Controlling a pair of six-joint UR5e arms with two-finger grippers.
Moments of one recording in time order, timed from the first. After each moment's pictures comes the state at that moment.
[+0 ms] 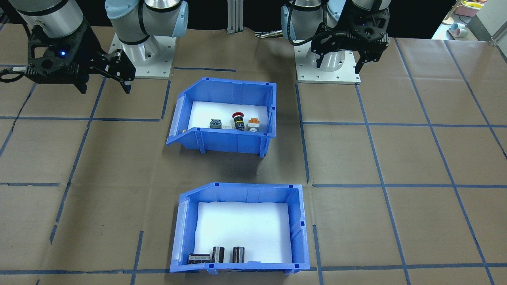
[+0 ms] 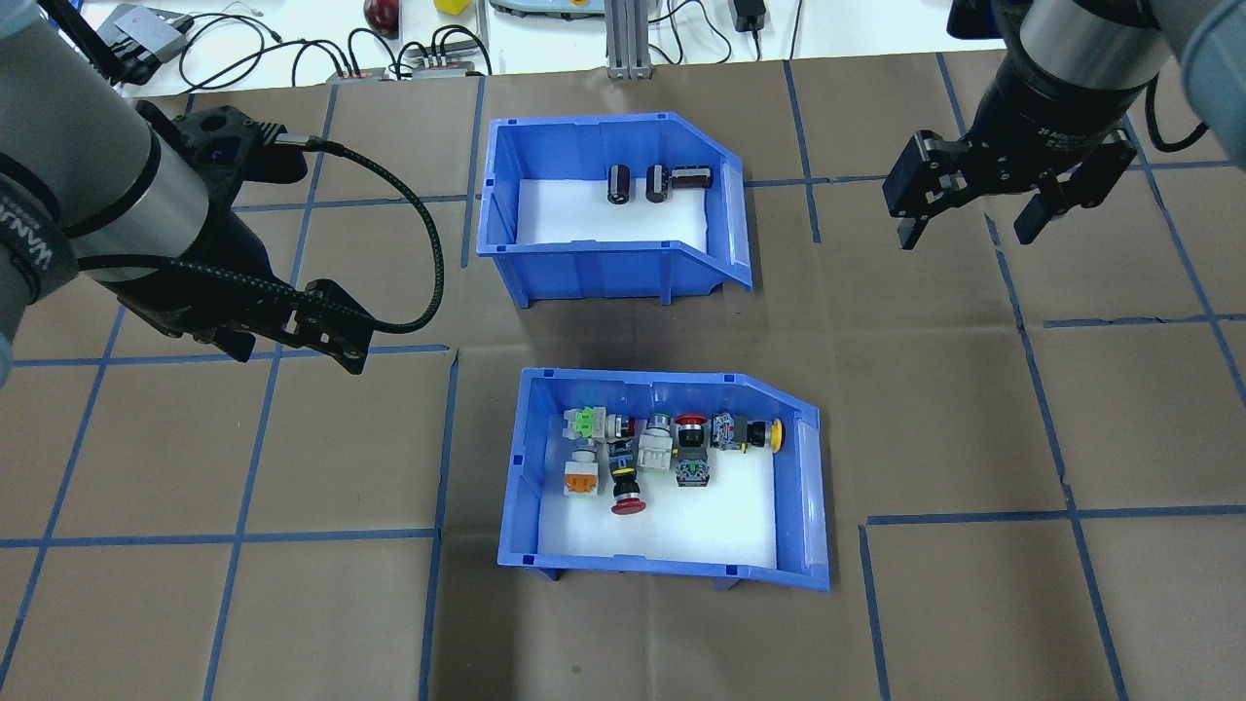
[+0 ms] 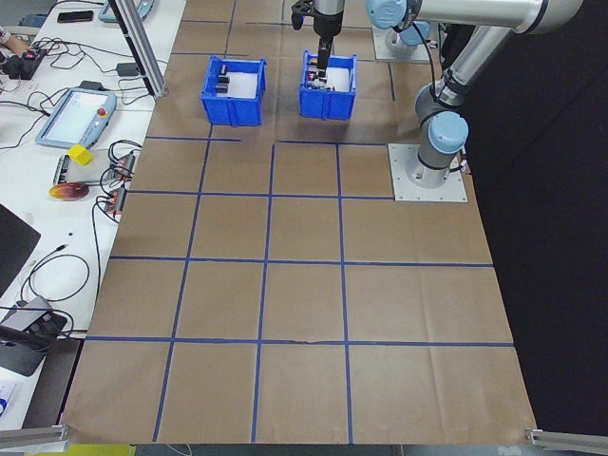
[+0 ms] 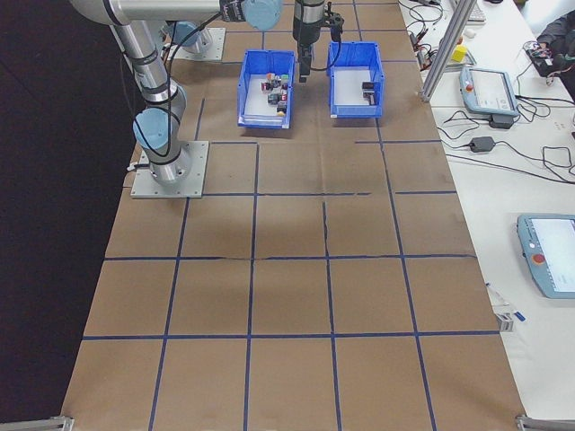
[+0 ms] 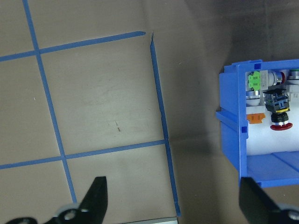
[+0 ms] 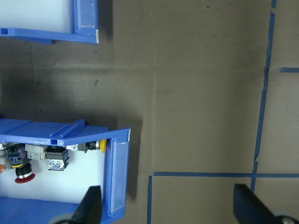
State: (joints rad) left arm -1.55 -1.32 -1.78 -1.62 1.56 0.18; right arm 1.51 -1.61 1.58 -1.49 -1.55 -0.08
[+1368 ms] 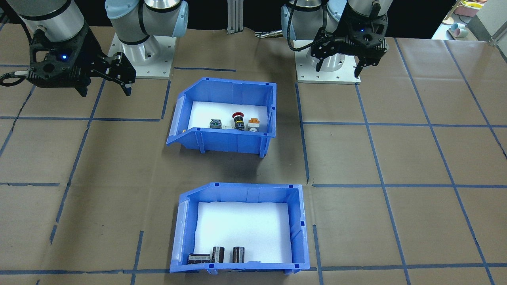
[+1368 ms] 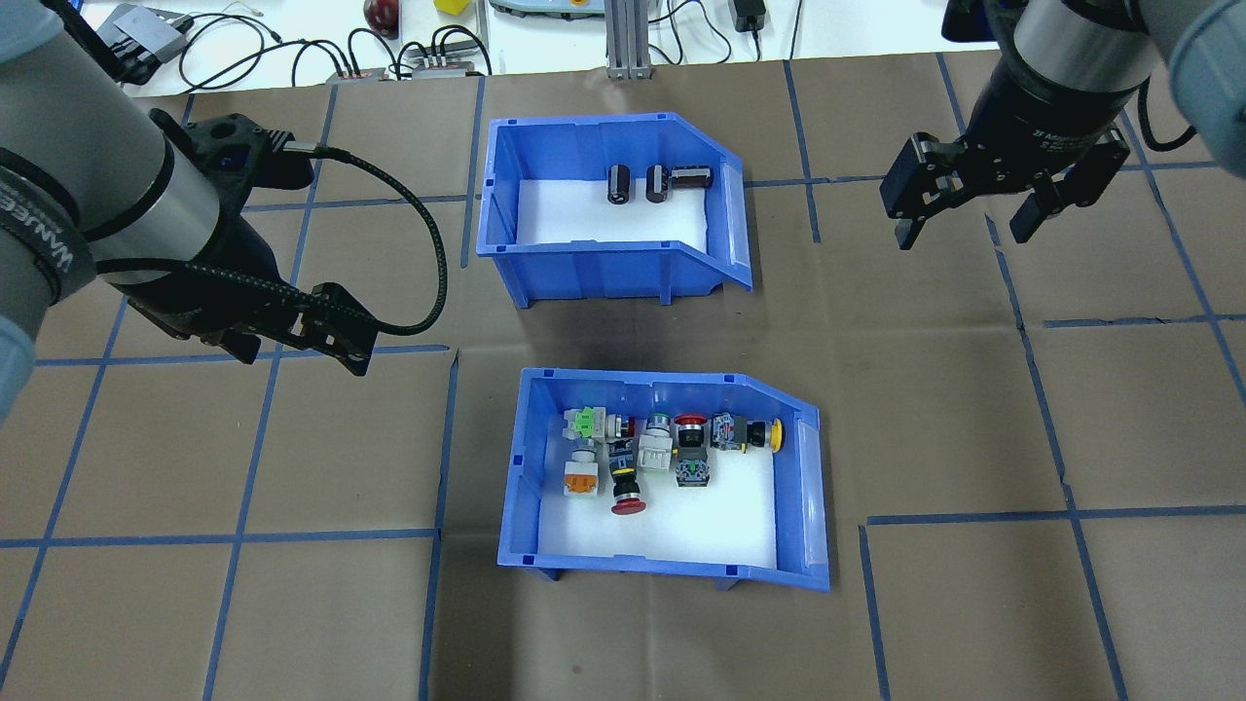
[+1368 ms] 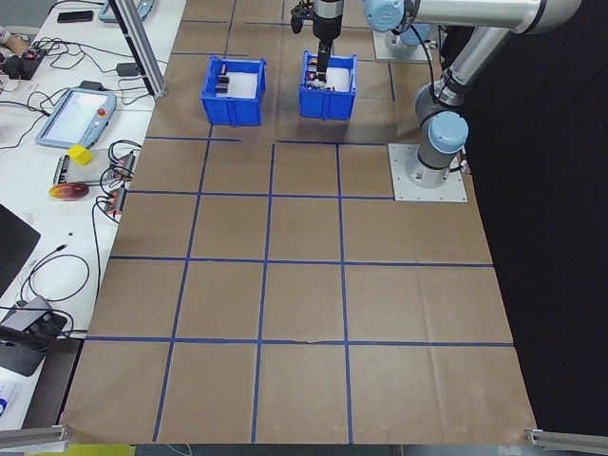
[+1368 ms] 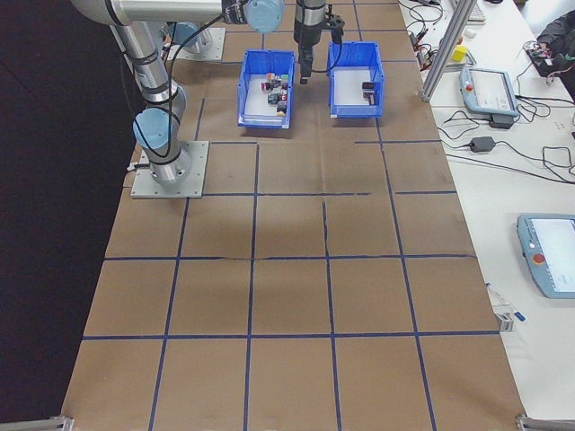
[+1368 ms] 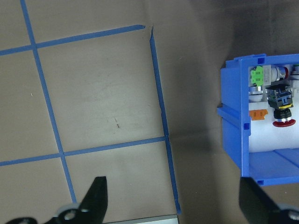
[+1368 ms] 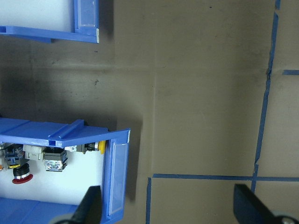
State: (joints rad) left arm -1.55 -1.33 -1.79 -1.58 1.57 0.18; right arm 1.51 -1.60 1.58 -1.50 -1.55 -0.09
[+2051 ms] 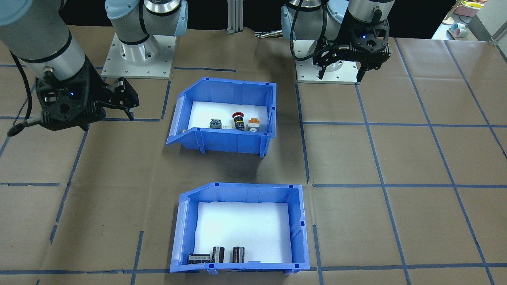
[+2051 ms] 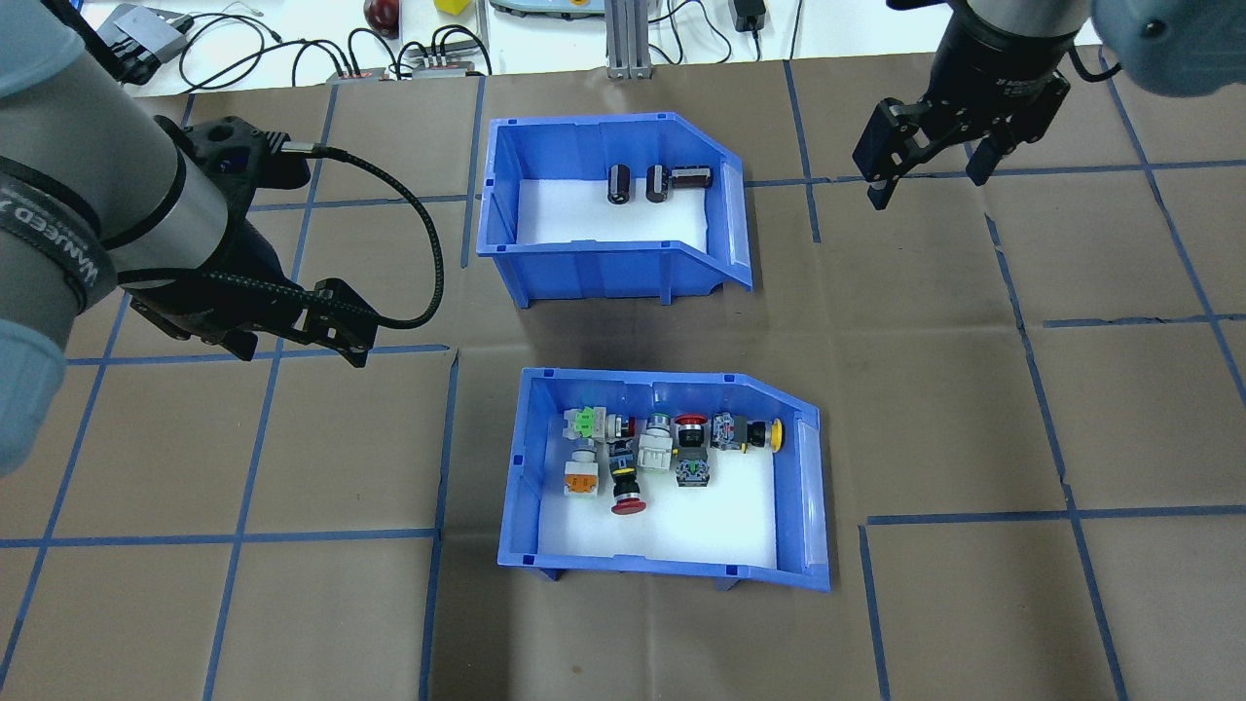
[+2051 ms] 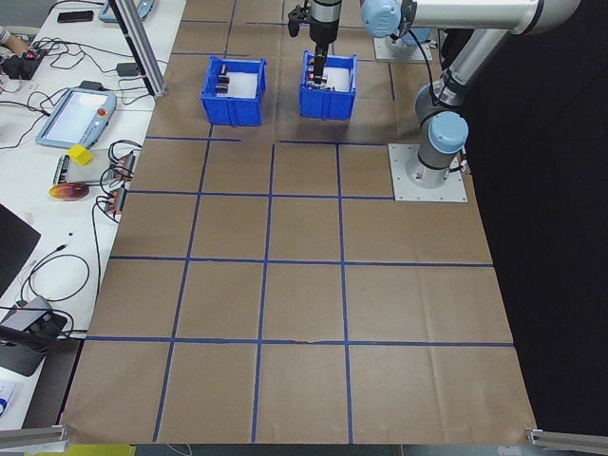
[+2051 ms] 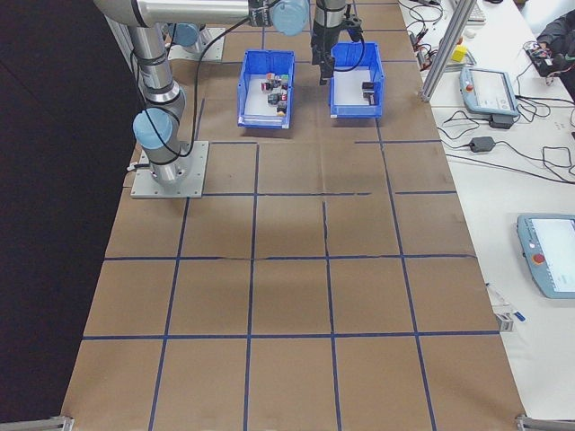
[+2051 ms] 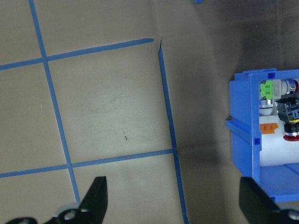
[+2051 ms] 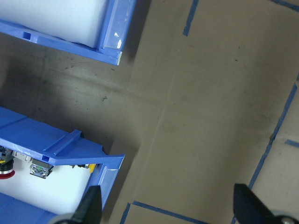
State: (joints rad) left arm -1.55 -1.33 -1.83 -1.51 1.59 0.05; right arm 1.55 -1.41 1.43 -1.53 -1.55 -0.37
